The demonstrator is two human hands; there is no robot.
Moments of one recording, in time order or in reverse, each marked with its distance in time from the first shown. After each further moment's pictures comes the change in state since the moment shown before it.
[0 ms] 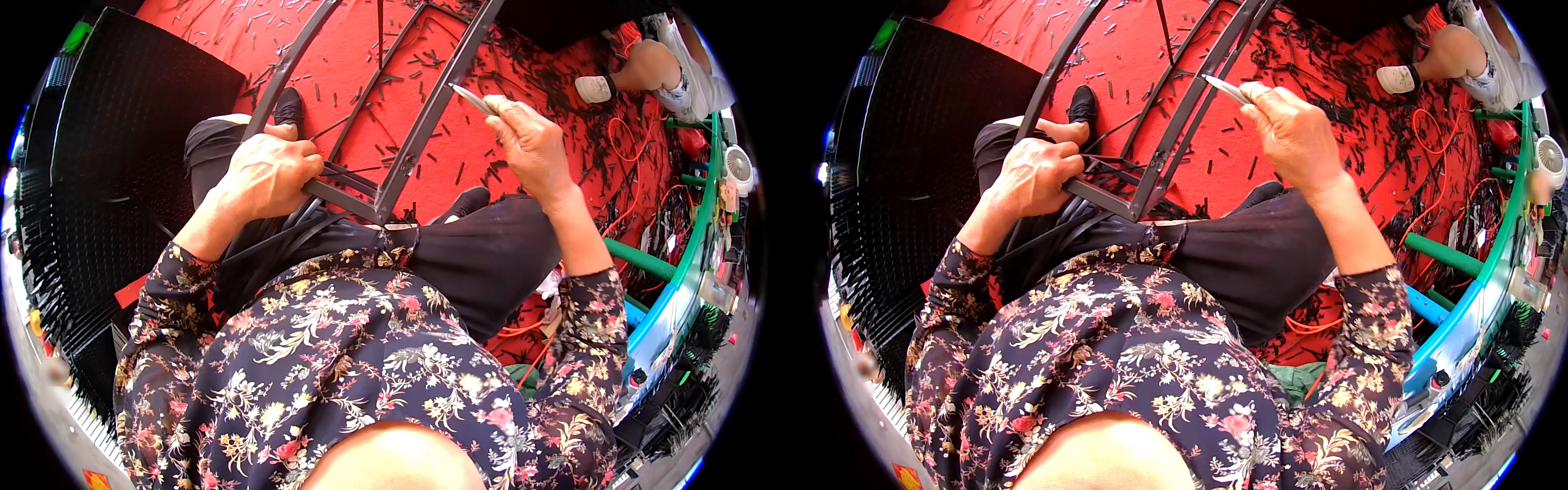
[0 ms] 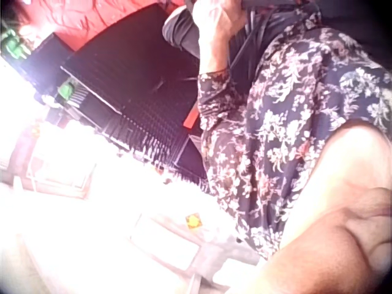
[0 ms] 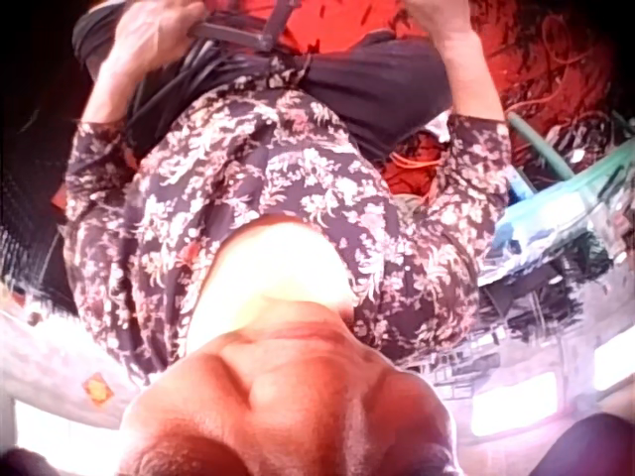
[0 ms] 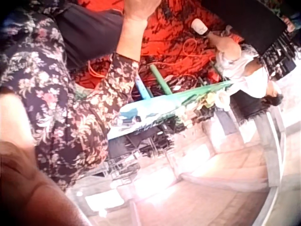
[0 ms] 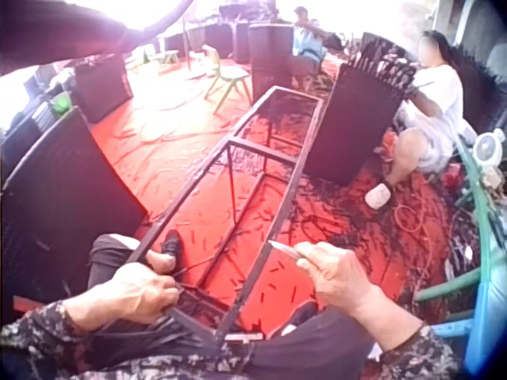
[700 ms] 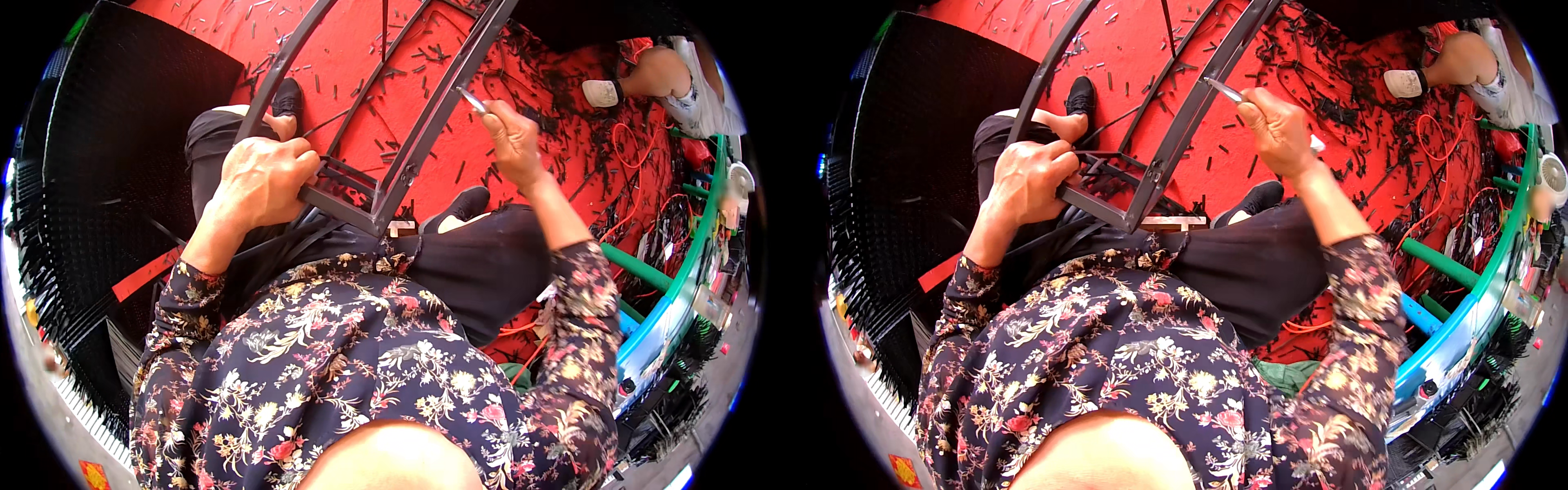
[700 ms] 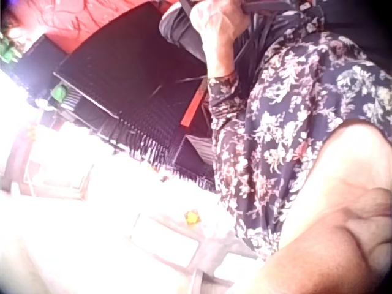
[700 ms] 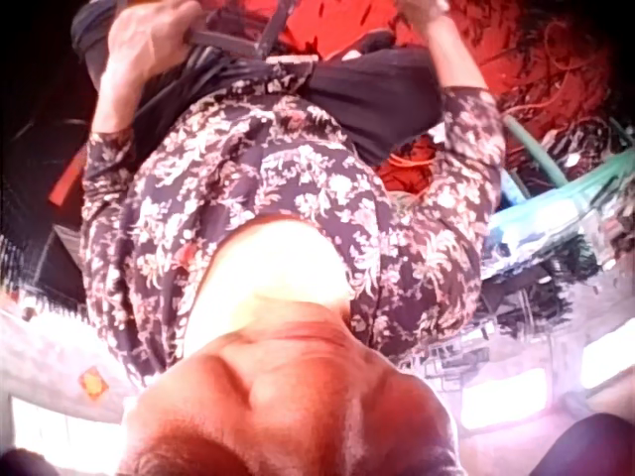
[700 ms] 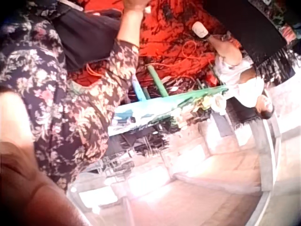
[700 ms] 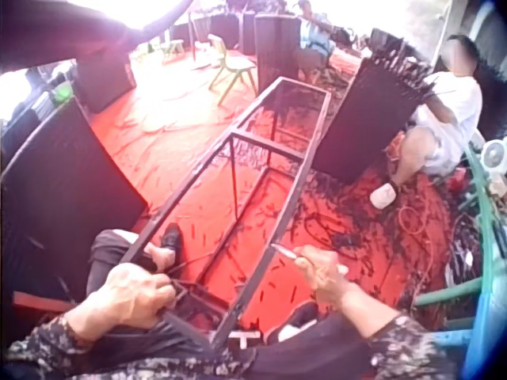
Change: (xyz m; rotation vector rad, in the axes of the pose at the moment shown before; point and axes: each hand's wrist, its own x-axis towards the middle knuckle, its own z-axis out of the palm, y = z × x) left_hand -0.018 0.018 -0.001 0.002 0.067 -0.151; right_hand -0.015 0.033 0.042 0.397 -0.053 0.079
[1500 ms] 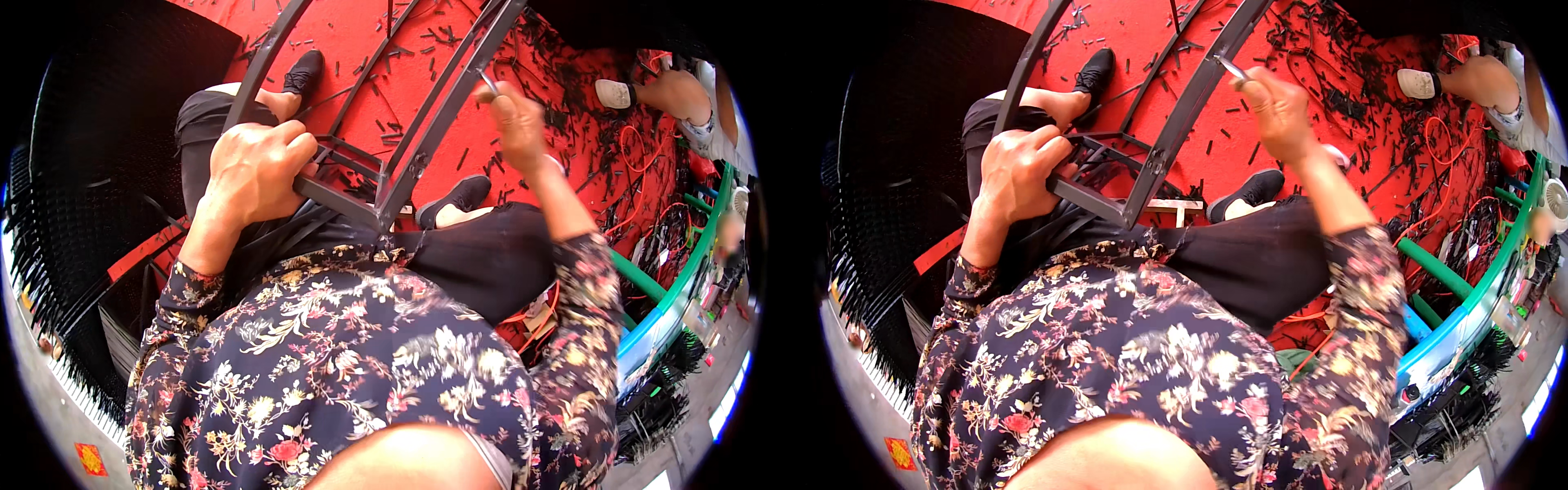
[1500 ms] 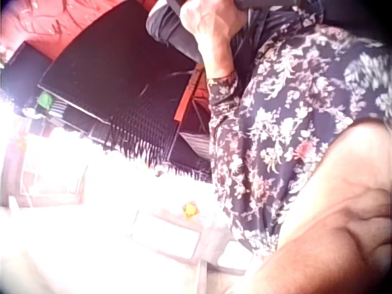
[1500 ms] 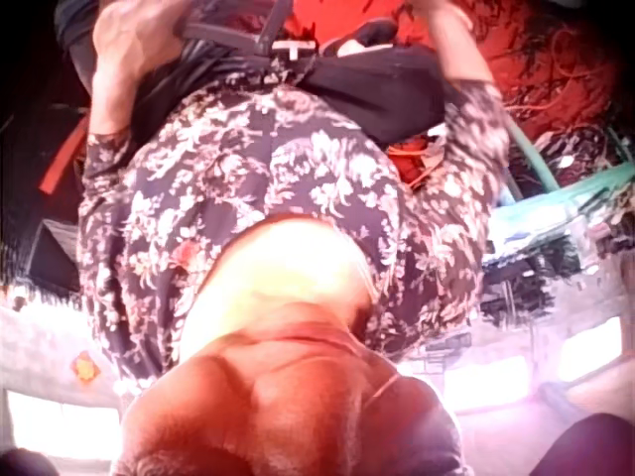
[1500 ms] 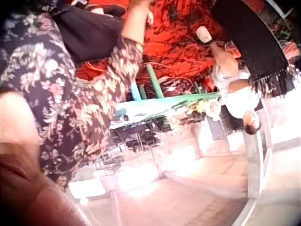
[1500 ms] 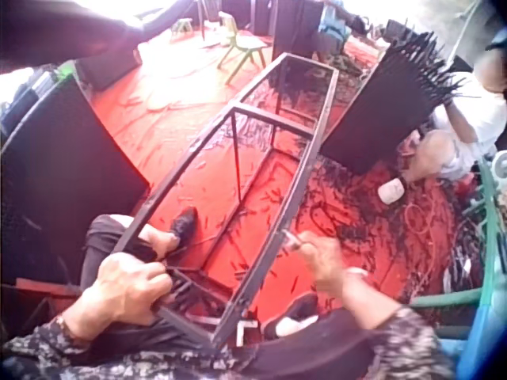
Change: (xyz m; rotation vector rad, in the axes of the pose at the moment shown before) left_hand 0.000 0.009 -0.009 0.029 0.060 -0.083; right_hand 0.020 -0.002 0.006 -0.059 0.008 -0.013
